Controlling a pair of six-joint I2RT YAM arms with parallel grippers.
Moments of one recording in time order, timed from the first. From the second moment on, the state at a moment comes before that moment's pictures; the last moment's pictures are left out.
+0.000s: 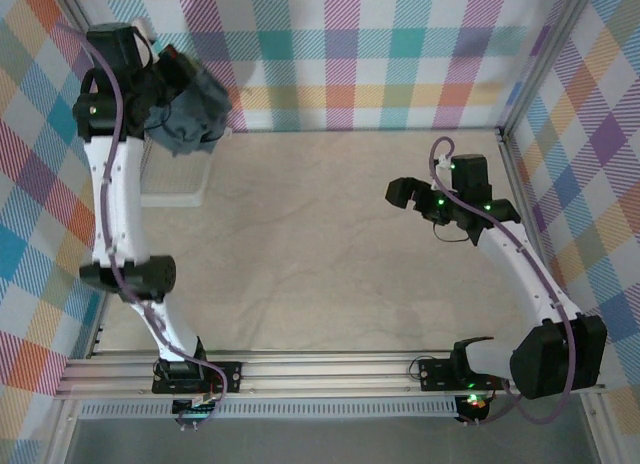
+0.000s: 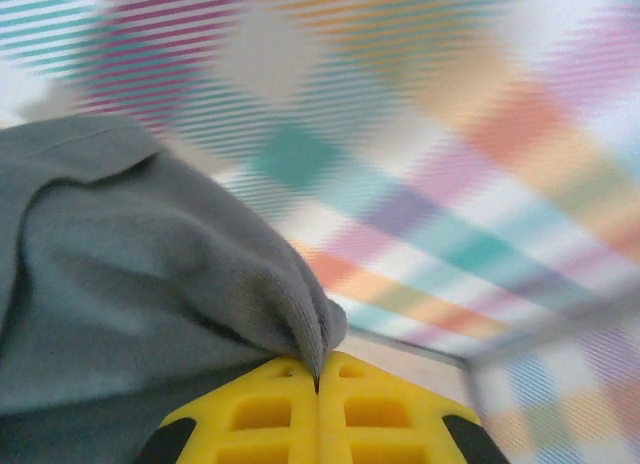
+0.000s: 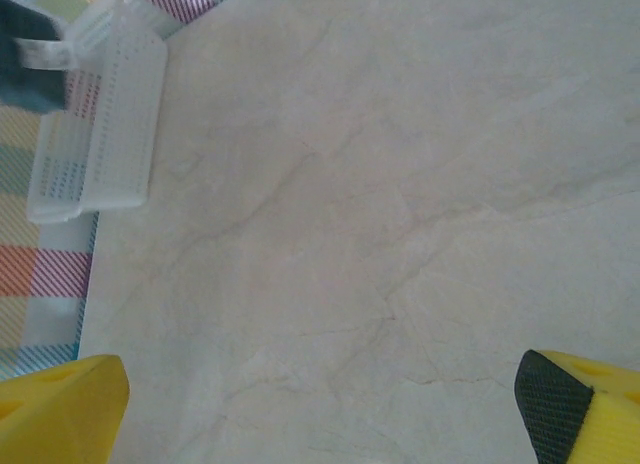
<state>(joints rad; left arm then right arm) -0.05 1.78 2.52 -1.00 0.27 -0.59 0.19 1.23 1.08 -0.57 -0.45 0.52</state>
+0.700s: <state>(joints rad) -0.18 1.65 1.55 -0.84 0.24 -0.57 0.24 1.28 1.04 -0.58 -0.36 0.57</state>
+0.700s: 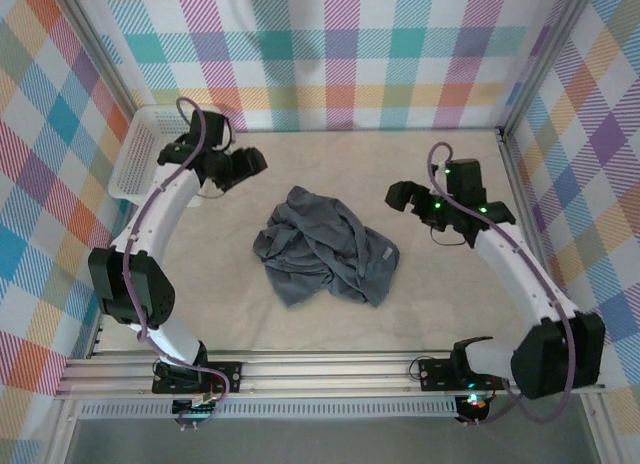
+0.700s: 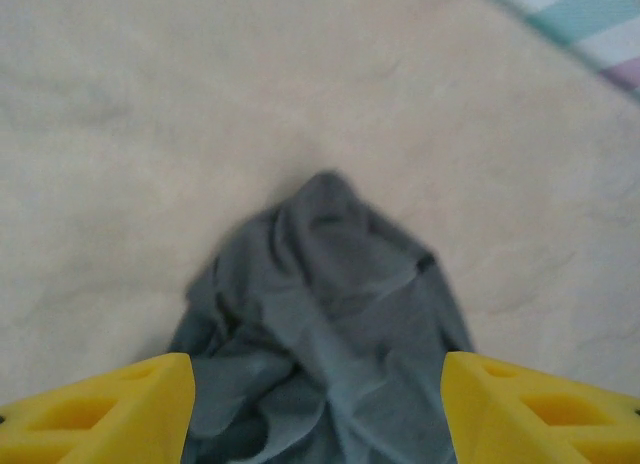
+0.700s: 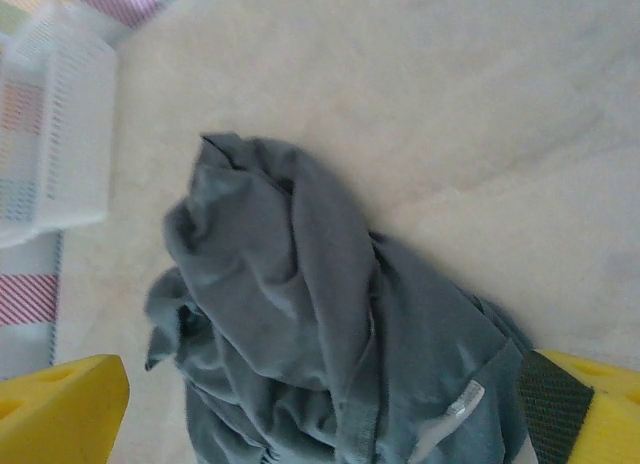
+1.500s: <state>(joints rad) -0.36 1.66 1.29 -0.77 0.19 -0.48 0.53 1.42 1.03 -0.62 -0.05 0.55</state>
